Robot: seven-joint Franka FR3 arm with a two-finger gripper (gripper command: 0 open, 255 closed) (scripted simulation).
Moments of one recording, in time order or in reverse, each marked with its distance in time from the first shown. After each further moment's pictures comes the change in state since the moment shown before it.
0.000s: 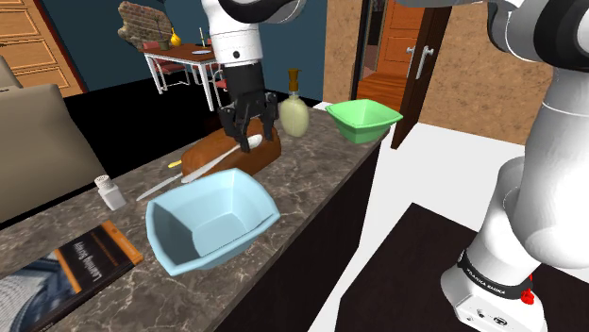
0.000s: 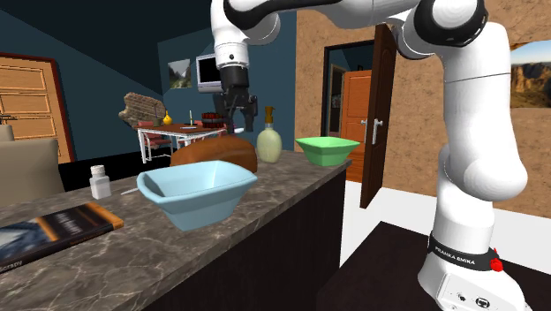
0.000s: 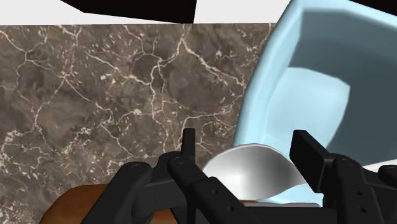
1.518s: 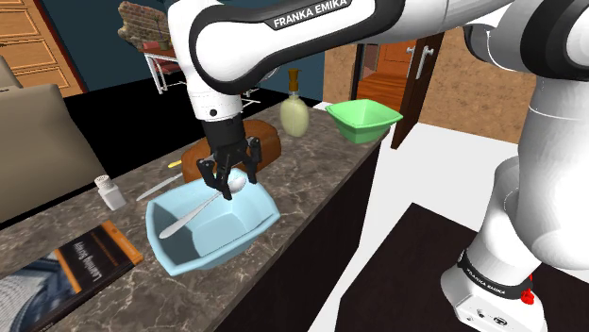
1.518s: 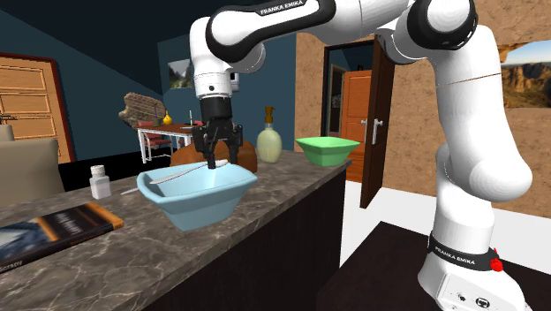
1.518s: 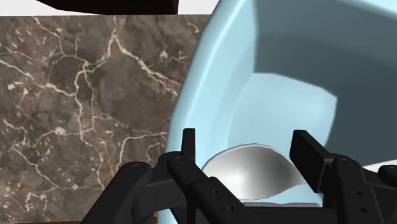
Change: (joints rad) arm 0.074 0.081 0.048 -0.099 -0.009 0.188 0.111
